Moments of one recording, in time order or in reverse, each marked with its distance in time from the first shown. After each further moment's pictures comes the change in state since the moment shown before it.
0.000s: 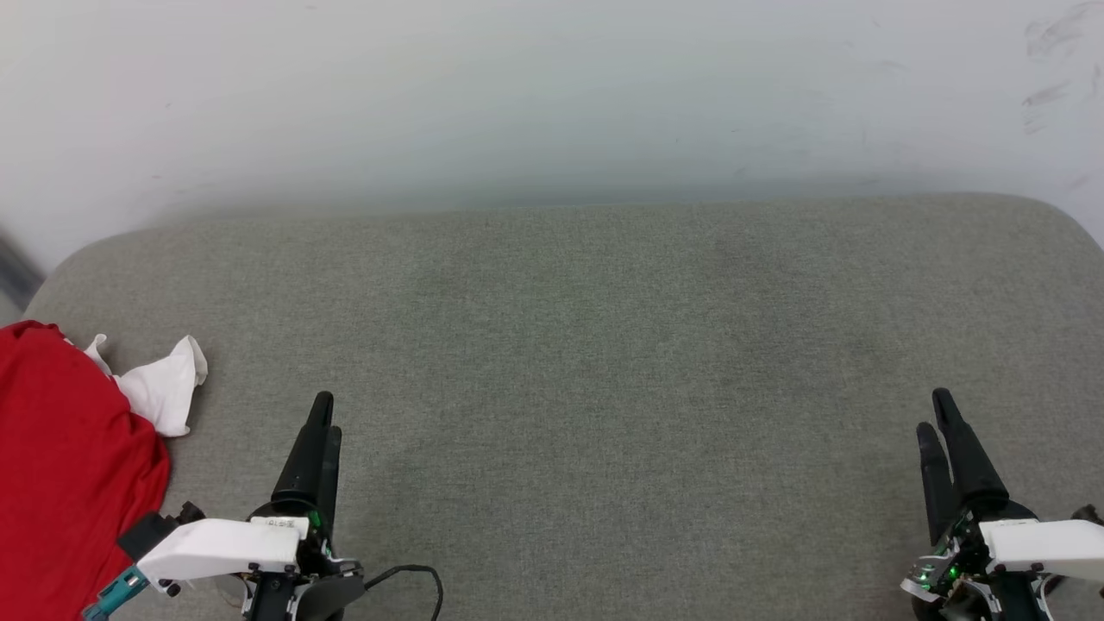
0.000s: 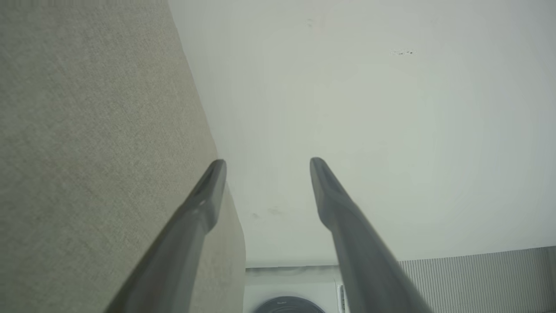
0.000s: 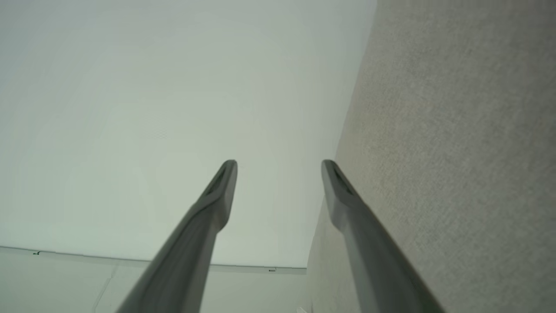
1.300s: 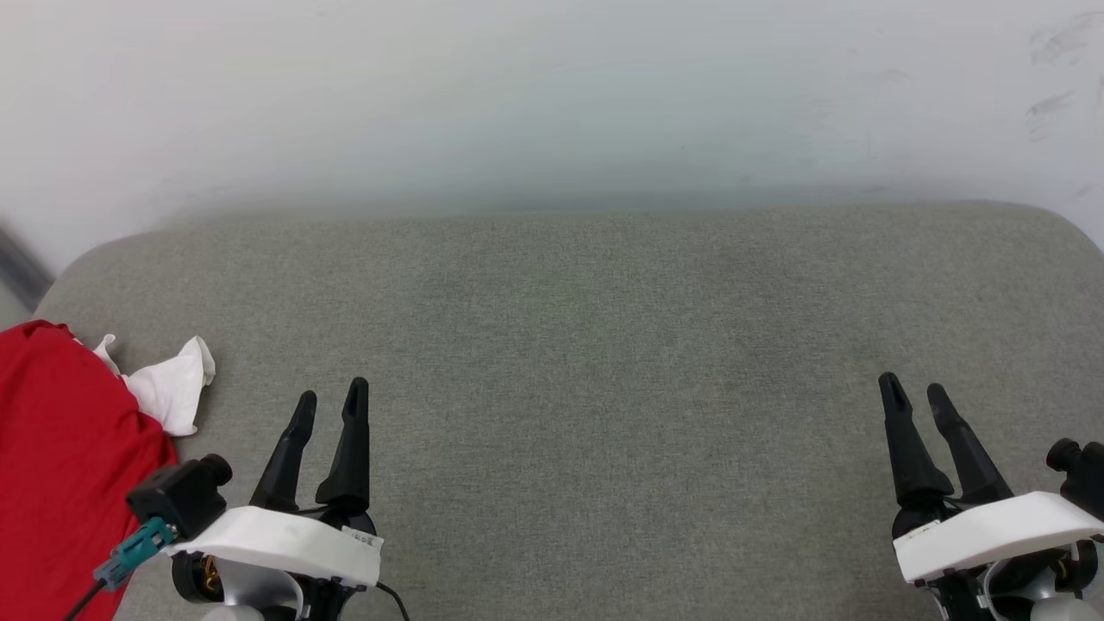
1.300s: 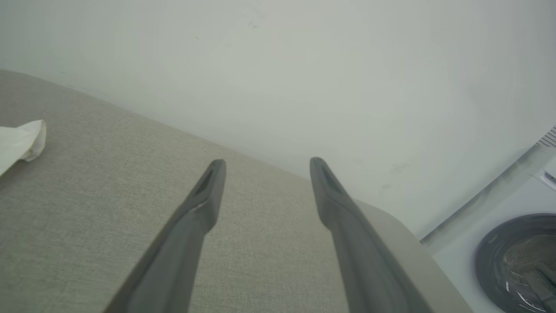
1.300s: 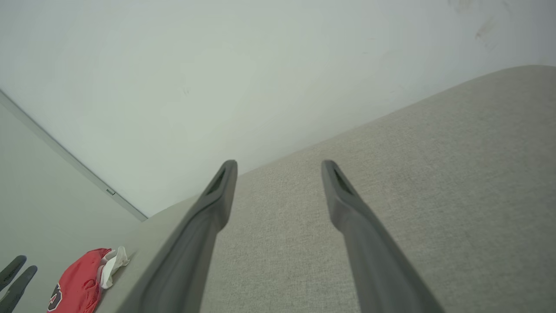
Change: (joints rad) left arm 0.024 0.029 -0.054 -0.121 0.888 0.000 -0.140; right arm 0.025 -0.017 0.051 -0.162 -0.905 0.000 -0.036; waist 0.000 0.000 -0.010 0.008
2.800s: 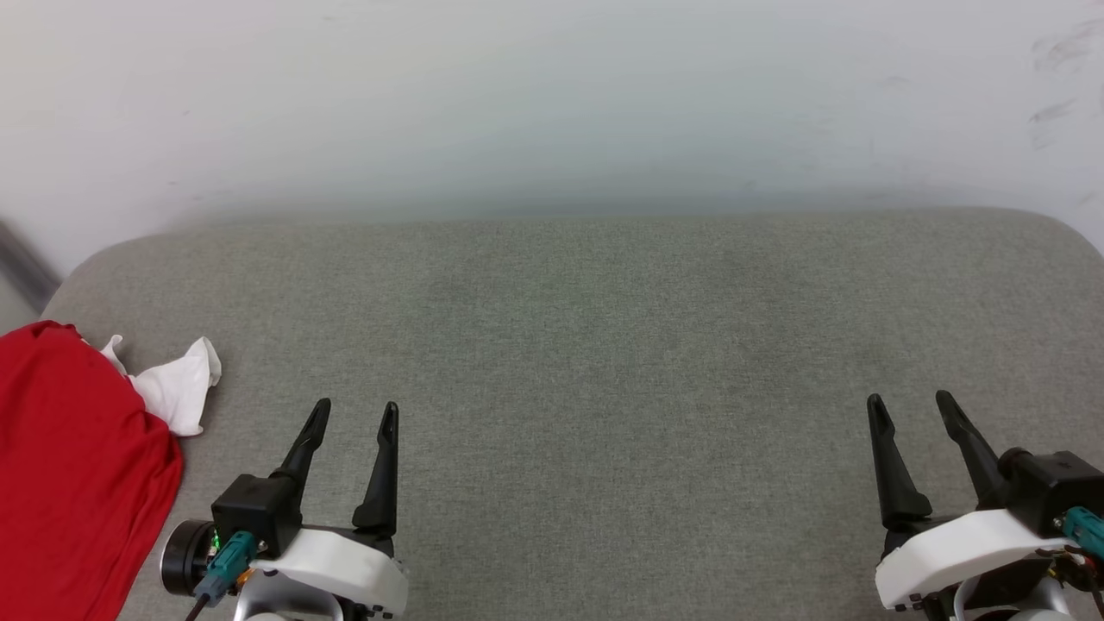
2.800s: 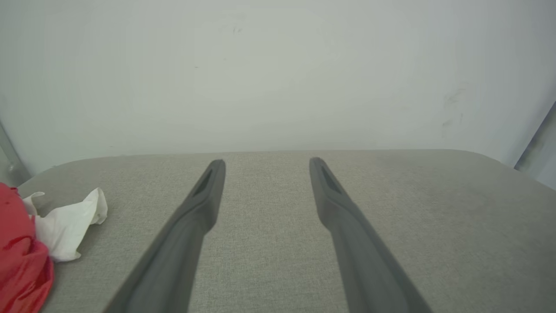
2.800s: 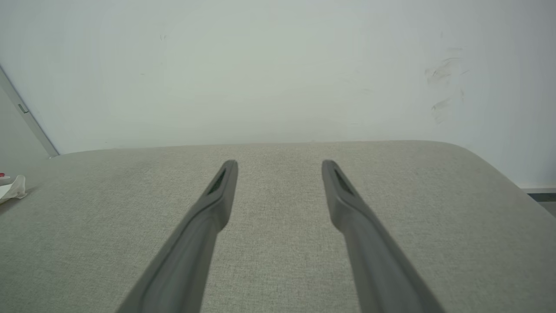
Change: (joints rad) left arm 0.005 0.019 -0.050 0.060 0.451 0.030 -0.112; right arm 0.031 0.020 -0.014 -0.031 -0.477 0.000 -0.019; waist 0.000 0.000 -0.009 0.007
